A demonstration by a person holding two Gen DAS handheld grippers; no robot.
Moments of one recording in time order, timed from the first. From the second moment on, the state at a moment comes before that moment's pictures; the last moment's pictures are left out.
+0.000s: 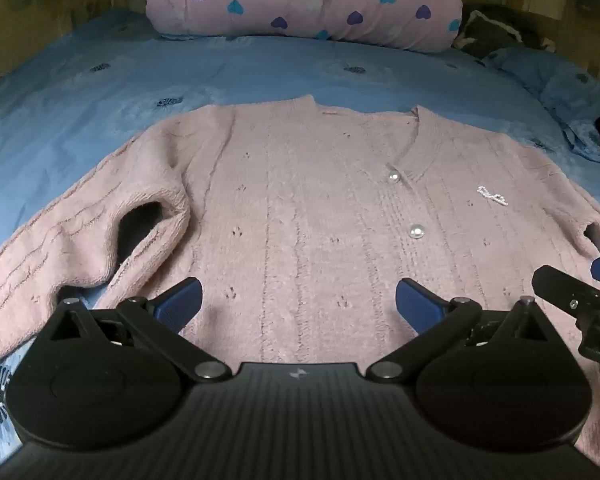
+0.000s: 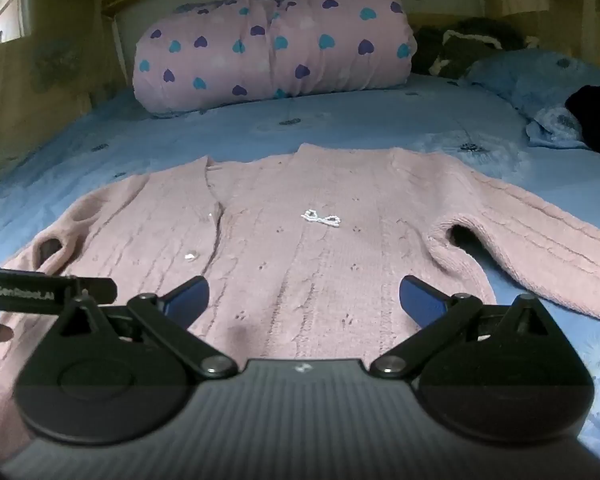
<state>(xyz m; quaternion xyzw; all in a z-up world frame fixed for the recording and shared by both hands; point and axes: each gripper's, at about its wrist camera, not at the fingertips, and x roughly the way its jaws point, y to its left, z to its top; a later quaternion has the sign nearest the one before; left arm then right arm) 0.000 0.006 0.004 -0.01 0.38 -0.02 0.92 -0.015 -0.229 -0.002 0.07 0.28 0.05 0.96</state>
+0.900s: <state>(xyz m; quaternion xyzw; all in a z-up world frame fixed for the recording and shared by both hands) 0.000 0.004 0.005 -0.02 0.39 -0.04 0.92 -0.016 -0.229 -0.001 0.06 0.28 0.04 0.96</state>
